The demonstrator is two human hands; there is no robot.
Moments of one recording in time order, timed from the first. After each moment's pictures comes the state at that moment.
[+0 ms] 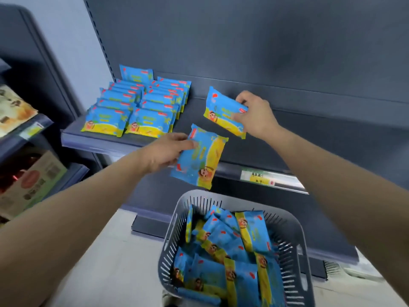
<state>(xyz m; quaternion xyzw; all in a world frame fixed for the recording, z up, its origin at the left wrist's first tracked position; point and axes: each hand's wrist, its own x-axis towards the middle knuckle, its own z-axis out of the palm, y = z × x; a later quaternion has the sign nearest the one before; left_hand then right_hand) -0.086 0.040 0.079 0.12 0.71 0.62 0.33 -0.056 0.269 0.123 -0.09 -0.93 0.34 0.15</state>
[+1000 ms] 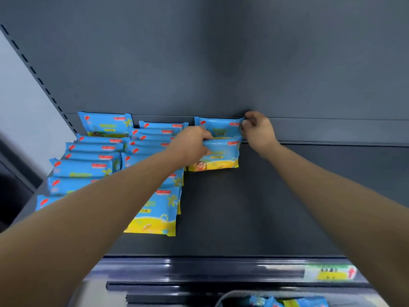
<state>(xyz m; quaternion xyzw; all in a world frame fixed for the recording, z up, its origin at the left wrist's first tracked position) -0.332 0.131 0.094 0.41 0.88 0.22 0.07 -0.279 0.317 0.066 -0.28 -0.80 0.49 0.22</state>
